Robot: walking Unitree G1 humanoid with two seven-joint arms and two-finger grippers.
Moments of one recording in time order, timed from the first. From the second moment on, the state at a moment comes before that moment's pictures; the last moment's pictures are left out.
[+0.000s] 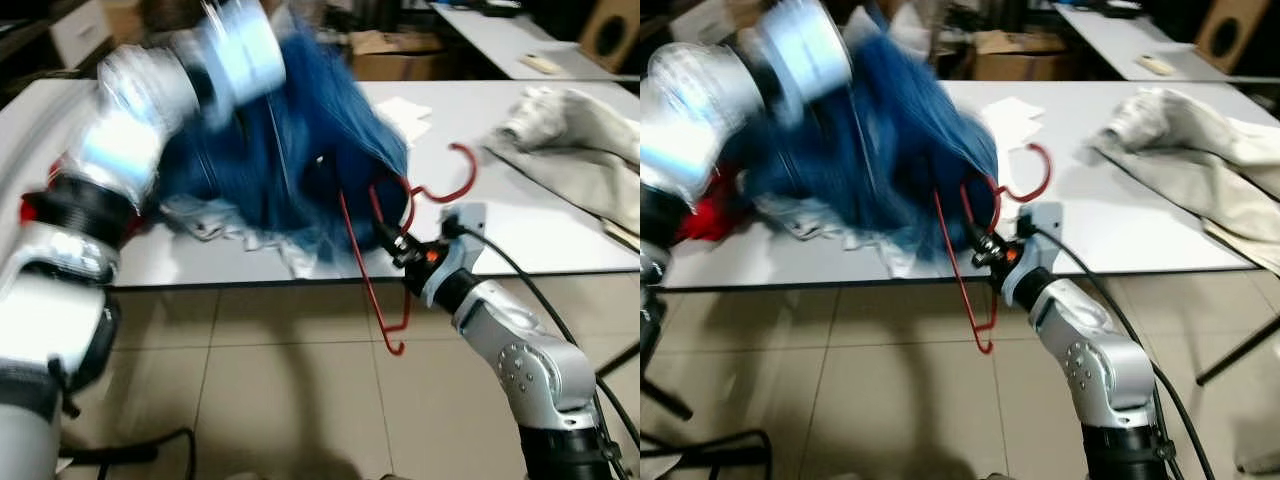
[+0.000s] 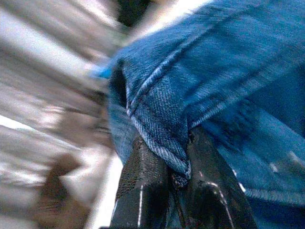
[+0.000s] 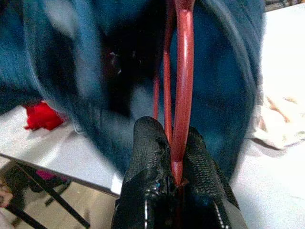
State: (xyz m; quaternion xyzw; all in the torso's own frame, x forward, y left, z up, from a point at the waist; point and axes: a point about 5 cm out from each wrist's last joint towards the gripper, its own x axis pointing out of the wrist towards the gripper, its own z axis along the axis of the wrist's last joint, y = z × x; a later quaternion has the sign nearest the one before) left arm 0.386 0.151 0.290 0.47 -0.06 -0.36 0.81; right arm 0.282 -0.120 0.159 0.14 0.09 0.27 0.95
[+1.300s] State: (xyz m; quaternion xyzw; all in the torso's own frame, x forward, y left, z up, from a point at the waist) left arm 0.305 0.148 0.174 0.09 0.01 -0.23 0.97; right arm 0.304 -0.096 0.181 0.14 0.06 0.28 0.95
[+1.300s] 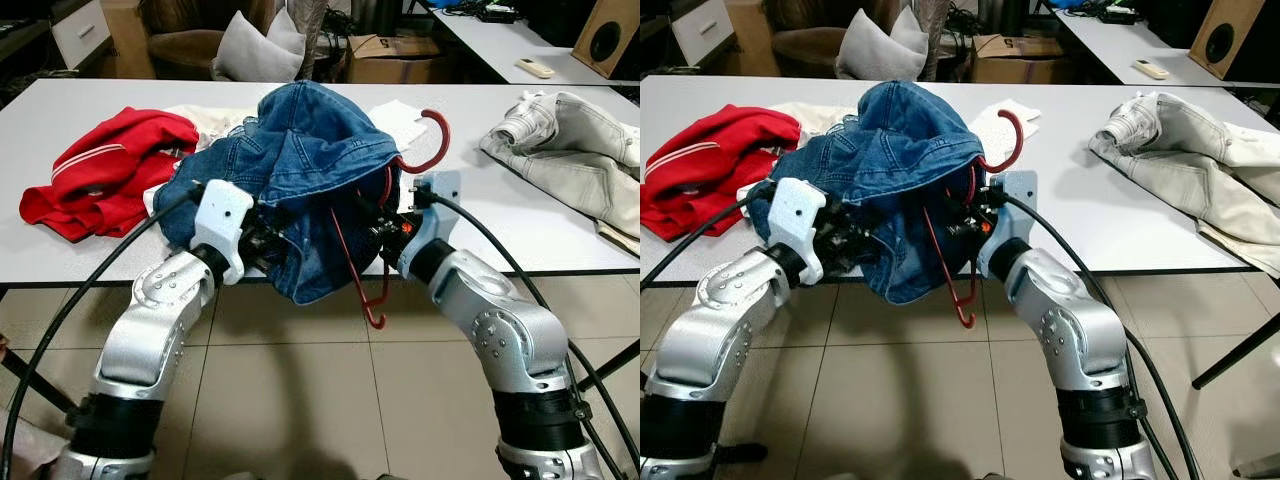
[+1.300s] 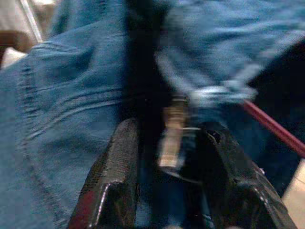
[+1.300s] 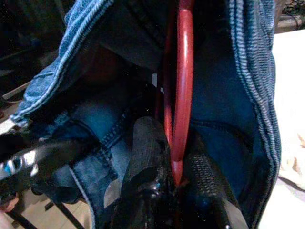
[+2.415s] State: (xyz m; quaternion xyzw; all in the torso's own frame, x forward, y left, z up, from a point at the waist) left arm 0.346 0.175 0.294 0.25 -0.04 -0.35 0.90; right arm 0.328 -0.119 0.177 0.36 0.05 0.20 0.91
